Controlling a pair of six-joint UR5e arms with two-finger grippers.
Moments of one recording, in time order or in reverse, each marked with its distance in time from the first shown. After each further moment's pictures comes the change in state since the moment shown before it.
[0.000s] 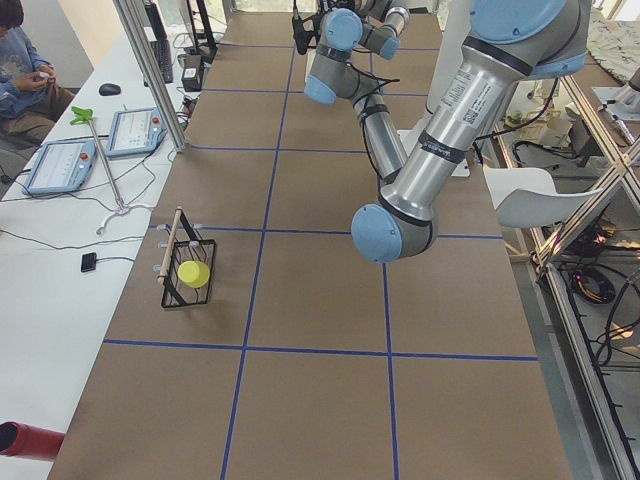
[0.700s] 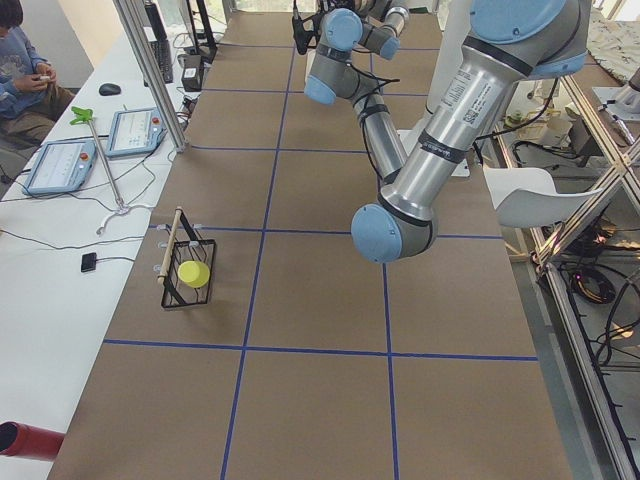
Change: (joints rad) left arm 0.000 0.000 -0.002 0.000 0.000 0.001; right arm 0.000 -0.001 0.000 0.000 0.001 -0.001
